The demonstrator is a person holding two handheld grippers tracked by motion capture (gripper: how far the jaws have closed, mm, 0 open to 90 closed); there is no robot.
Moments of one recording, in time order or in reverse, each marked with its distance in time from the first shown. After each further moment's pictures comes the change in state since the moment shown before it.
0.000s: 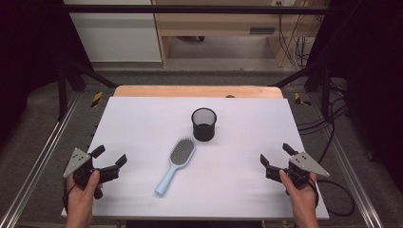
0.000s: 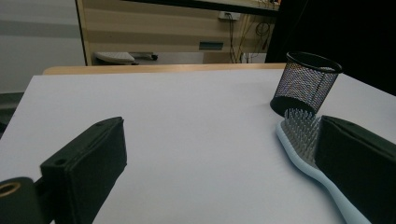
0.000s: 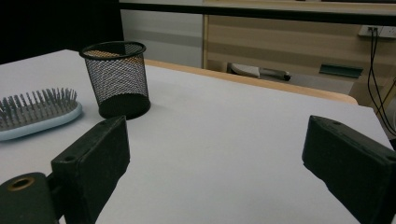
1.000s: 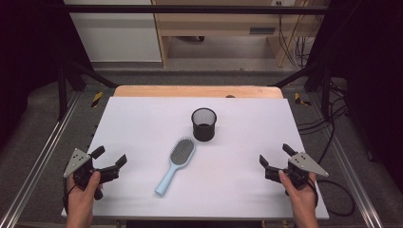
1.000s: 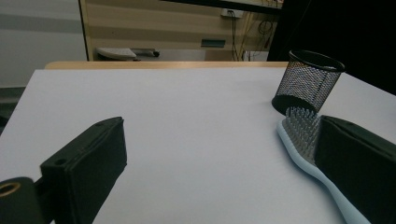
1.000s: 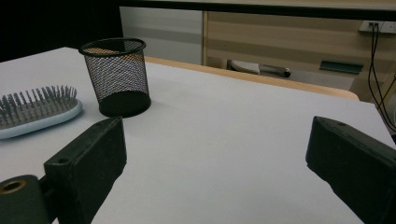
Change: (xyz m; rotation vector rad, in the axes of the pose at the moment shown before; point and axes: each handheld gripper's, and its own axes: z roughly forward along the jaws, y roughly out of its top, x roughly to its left) left arm -0.003 0.000 0.000 0.021 0.004 -0.006; right arm 0.002 -0.001 0.001 0.014 -0.003 0.006
